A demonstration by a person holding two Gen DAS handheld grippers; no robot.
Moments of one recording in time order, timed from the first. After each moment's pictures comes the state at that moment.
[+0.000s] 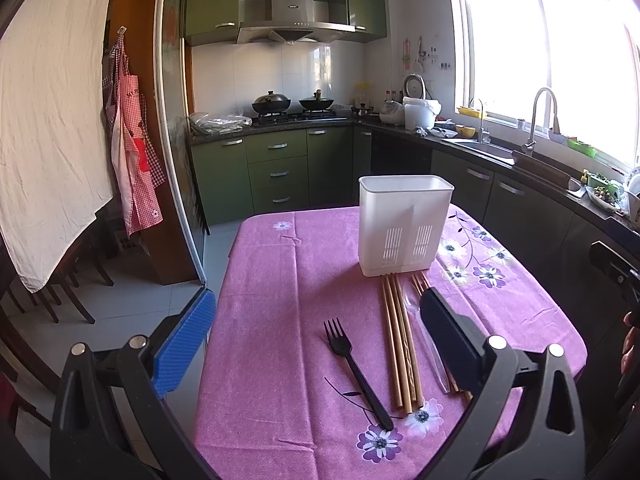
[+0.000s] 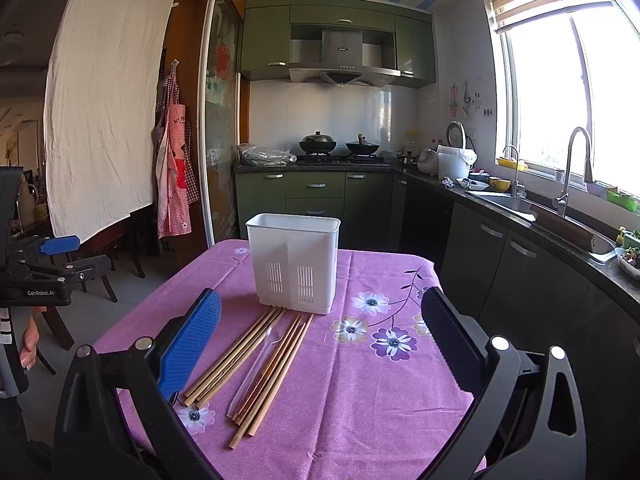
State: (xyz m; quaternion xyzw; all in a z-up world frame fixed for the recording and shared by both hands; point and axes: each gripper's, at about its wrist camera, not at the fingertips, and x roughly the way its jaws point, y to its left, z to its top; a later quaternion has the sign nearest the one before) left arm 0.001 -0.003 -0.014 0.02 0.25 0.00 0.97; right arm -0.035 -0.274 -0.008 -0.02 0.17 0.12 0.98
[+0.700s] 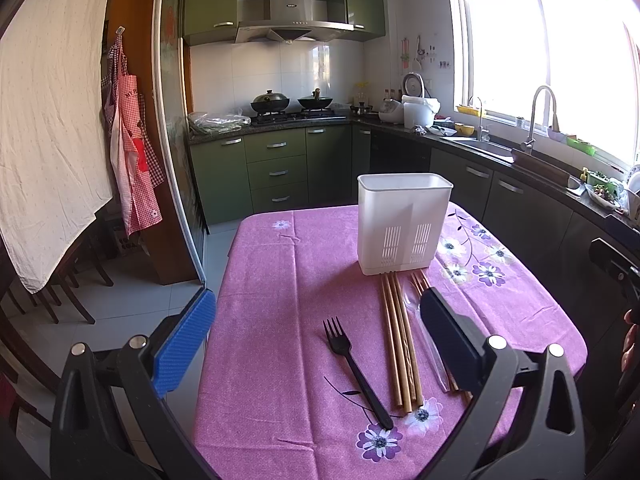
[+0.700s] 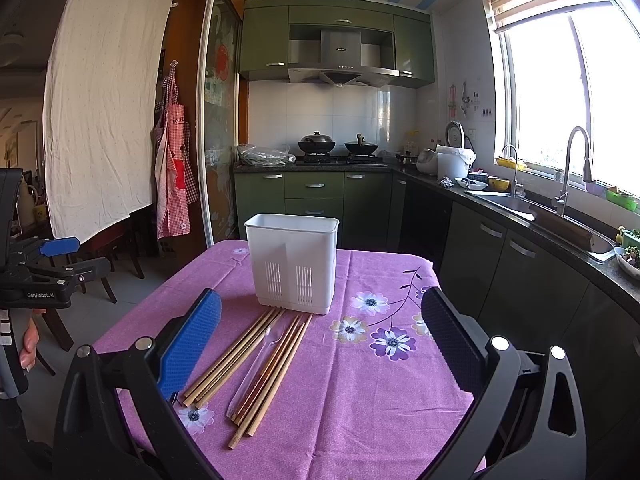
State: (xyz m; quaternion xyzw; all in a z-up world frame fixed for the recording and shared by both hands) left arm 0.005 -0.004 -0.014 0.02 0.25 -0.01 0.97; right arm -0.032 -0.273 -0.009 -0.02 0.17 0.12 0.98
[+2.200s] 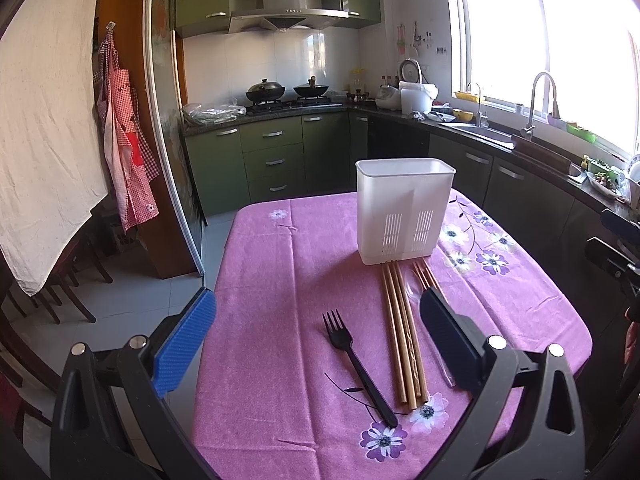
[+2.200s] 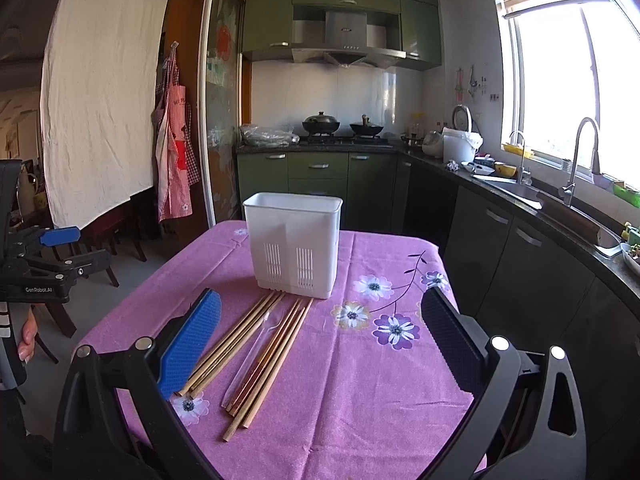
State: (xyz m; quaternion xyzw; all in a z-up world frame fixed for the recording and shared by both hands) left arm 0.019 -0.004 -0.027 0.03 0.28 -0.01 0.96; right arm -0.006 -0.274 -0.023 -0.03 0.22 0.13 0.97
